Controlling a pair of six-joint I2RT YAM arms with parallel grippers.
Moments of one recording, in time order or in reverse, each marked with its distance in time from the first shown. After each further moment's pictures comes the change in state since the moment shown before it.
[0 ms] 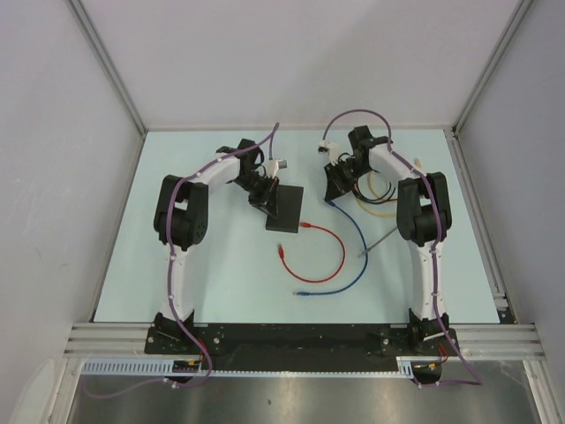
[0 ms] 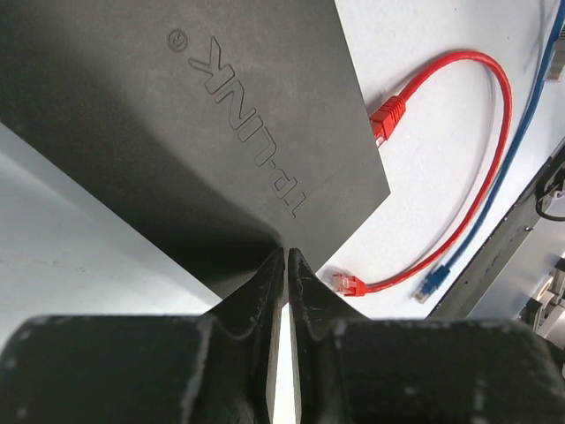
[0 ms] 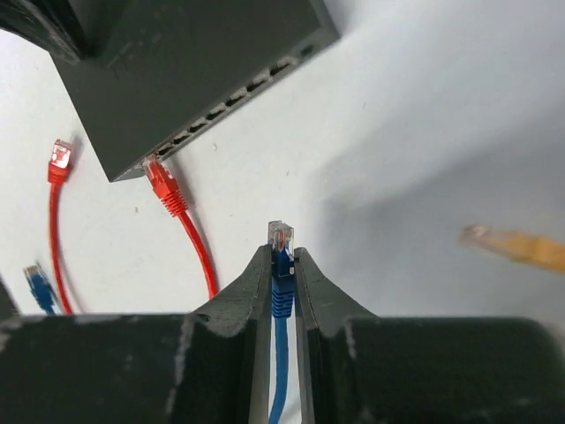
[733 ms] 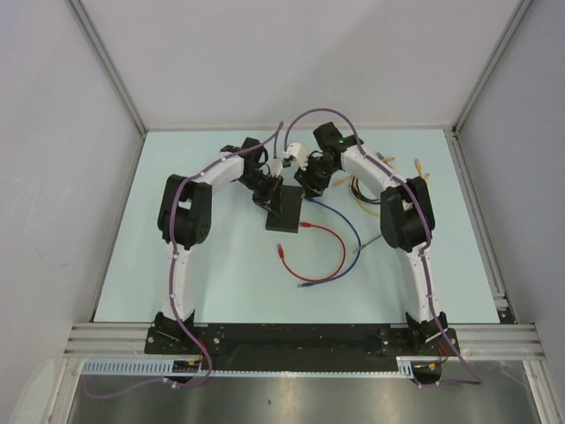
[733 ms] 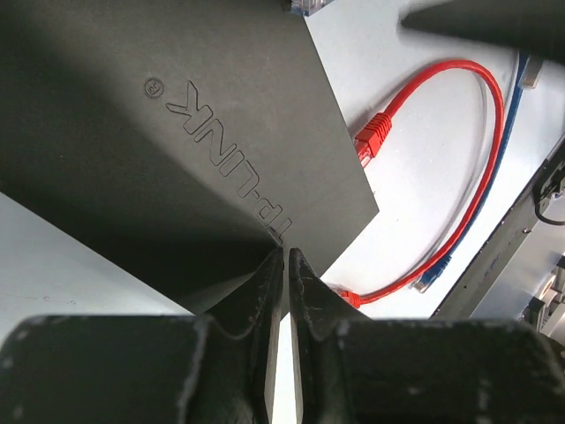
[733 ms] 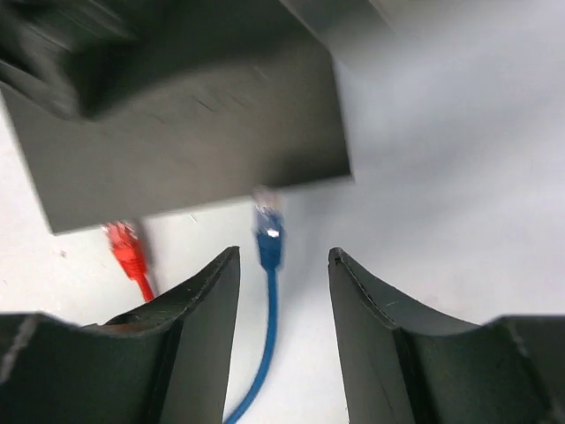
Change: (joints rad) left arm -0.019 0.032 0.050 -0.005 0.013 0.000; right arm 0.196 0.006 0.156 0.010 0.263 -0.303
